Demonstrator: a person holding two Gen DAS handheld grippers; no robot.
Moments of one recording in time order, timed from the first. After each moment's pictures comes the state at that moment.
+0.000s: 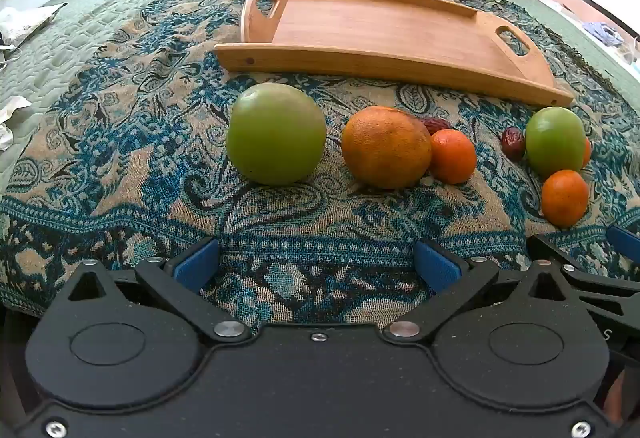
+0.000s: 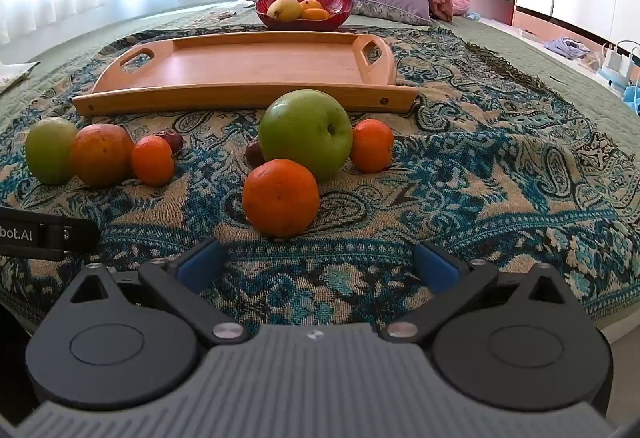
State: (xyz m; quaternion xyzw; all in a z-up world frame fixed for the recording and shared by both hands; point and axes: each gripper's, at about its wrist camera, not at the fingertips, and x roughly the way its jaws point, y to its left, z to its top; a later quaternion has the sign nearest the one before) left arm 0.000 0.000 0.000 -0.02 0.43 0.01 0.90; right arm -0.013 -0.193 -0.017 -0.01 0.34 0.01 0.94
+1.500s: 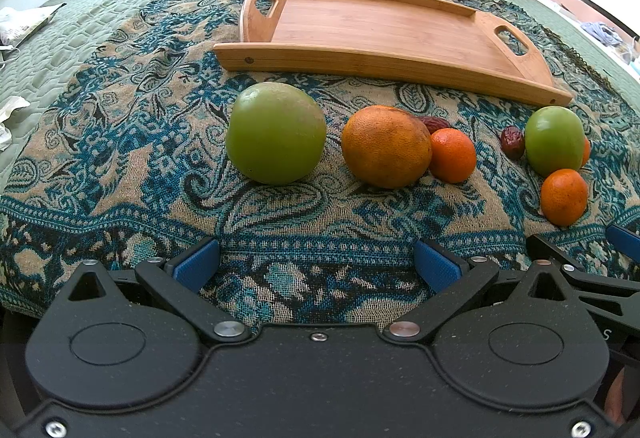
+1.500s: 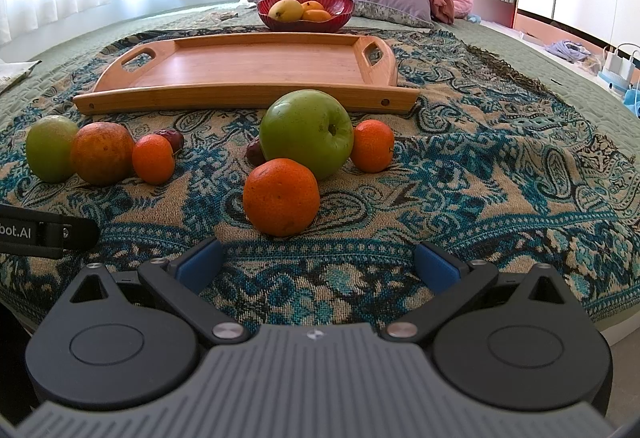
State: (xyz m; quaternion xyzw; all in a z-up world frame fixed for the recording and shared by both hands) left arm 0.000 0.000 0.000 -0.02 0.43 0.01 0.90; right arm -0.014 -0.193 -0.018 0.00 0.34 0.01 0.94
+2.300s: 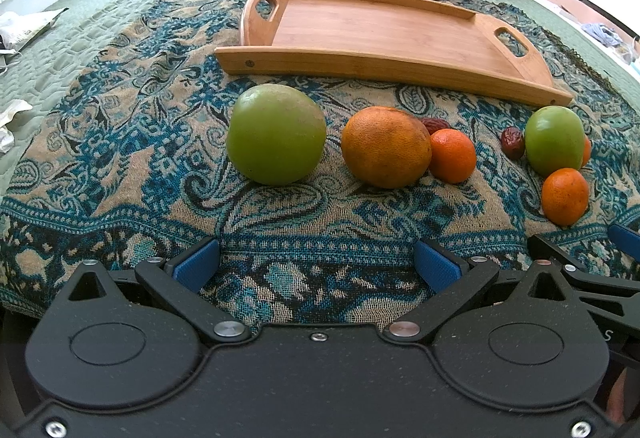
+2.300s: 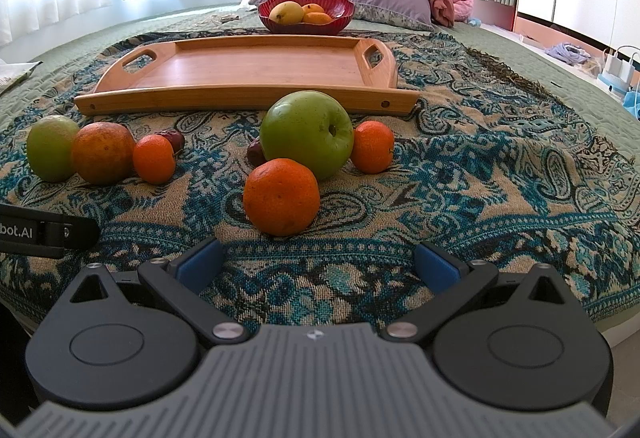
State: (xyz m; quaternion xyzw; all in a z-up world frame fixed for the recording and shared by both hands) left arm -0.005 -0.007 0.006 -0.02 0.42 0.01 0.91; right arm -0.016 -0.192 -0.019 -0.01 0.34 0.01 0.94
